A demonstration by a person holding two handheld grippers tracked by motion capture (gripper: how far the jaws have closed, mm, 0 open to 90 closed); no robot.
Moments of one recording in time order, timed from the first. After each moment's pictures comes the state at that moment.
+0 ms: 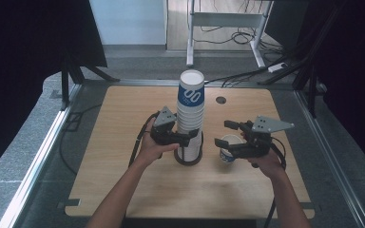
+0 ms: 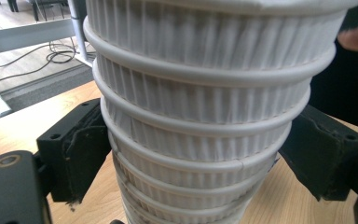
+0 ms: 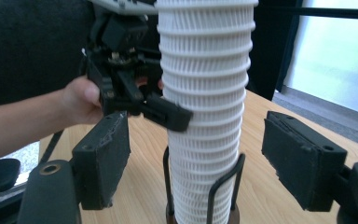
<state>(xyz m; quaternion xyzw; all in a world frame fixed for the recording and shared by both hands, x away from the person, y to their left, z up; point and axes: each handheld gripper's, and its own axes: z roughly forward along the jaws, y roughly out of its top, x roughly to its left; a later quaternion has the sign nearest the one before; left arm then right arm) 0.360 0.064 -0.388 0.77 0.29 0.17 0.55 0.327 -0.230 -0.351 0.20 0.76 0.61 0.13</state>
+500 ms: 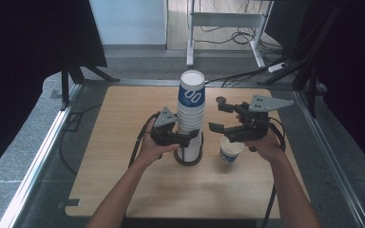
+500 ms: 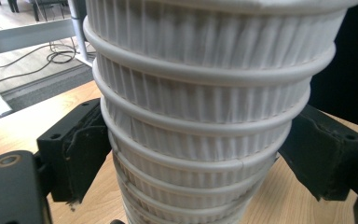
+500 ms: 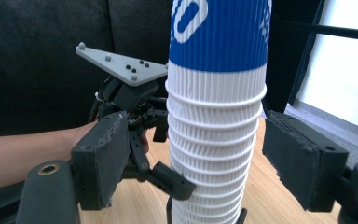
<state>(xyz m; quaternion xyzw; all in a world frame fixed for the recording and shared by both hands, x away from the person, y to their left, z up) 0.359 0.064 -0.388 0.77 0.29 0.17 0.55 0.344 -0.210 -0.298 0.17 0.76 0.61 0.12</state>
